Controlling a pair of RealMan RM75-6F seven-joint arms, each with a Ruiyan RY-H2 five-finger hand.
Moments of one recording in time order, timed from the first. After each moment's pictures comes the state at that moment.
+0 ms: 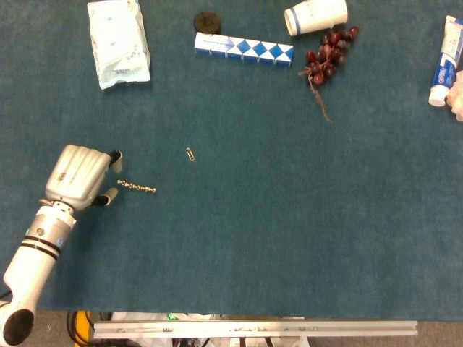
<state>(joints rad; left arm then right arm) -0.39 -1.40 -0.05 -1.58 1.29 1.04 0.45 0.12 -1.05 0.12 -1.61 -1.43 1.43 0.12</state>
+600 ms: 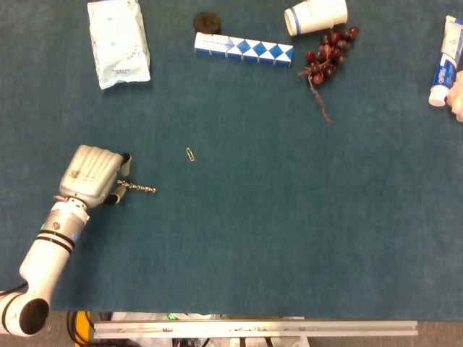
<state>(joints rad) -0.45 -1.46 -0.04 -1.54 1.19 0.99 0.52 0.11 -1.06 0.12 -1.59 -1.41 1.43 0.14</state>
